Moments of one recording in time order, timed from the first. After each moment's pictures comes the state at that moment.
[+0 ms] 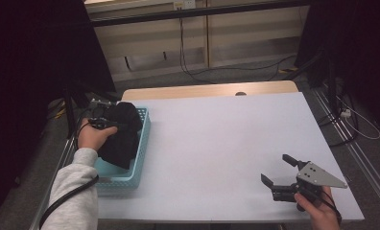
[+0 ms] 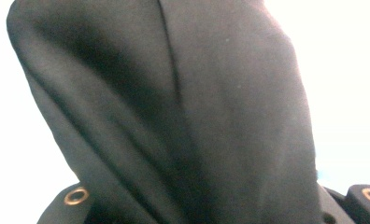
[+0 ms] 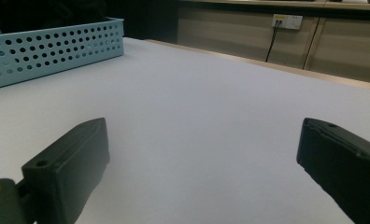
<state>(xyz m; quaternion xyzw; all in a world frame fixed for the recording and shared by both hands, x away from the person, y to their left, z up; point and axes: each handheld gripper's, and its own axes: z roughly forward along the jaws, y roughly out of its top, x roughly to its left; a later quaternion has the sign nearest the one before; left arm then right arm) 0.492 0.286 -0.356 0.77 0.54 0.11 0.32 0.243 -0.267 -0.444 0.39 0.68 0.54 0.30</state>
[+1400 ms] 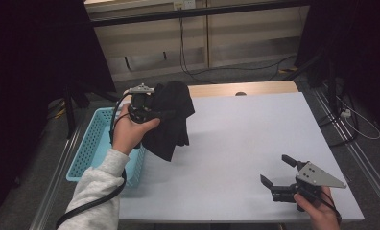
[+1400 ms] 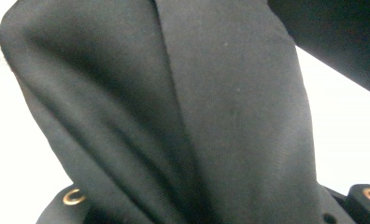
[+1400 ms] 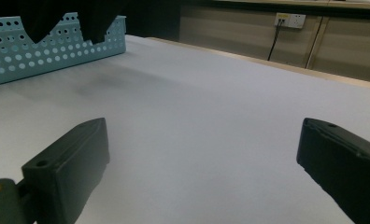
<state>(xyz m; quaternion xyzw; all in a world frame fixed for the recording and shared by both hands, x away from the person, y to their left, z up) 0.447 0.142 -0.303 0.82 0.35 0.09 0.46 0.242 -0.266 -0.444 0.39 0.69 0.54 0.30</state>
